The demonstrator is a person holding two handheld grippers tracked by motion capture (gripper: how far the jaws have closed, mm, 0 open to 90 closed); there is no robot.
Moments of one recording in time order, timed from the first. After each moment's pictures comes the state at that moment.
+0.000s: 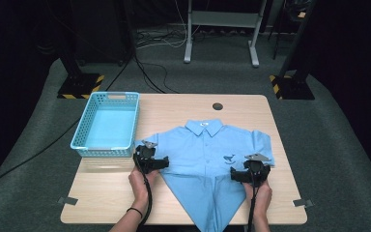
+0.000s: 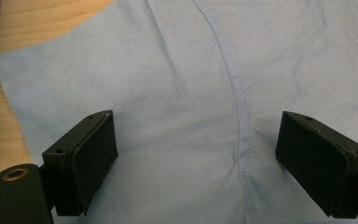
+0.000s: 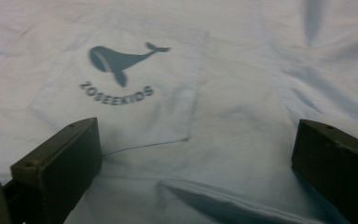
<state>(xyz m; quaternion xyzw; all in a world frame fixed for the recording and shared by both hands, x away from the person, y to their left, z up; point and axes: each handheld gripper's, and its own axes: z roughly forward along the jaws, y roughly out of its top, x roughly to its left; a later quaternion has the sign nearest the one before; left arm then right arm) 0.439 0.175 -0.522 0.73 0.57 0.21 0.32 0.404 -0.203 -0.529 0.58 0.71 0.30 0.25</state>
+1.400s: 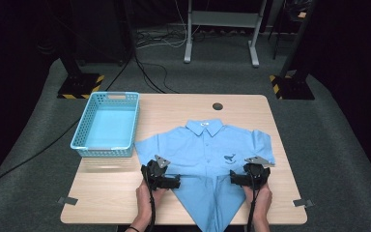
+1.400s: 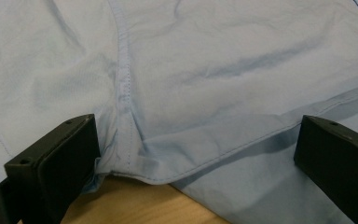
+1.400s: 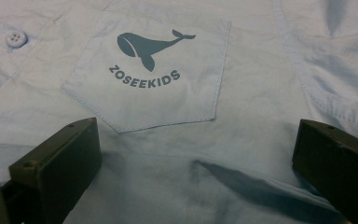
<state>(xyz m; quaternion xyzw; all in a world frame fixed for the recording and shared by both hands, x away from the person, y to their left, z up) 0.391 0.139 -0.529 0.78 0.49 0.20 0.32 0.394 -0.200 -0.529 0.57 0.72 0.31 0.24</state>
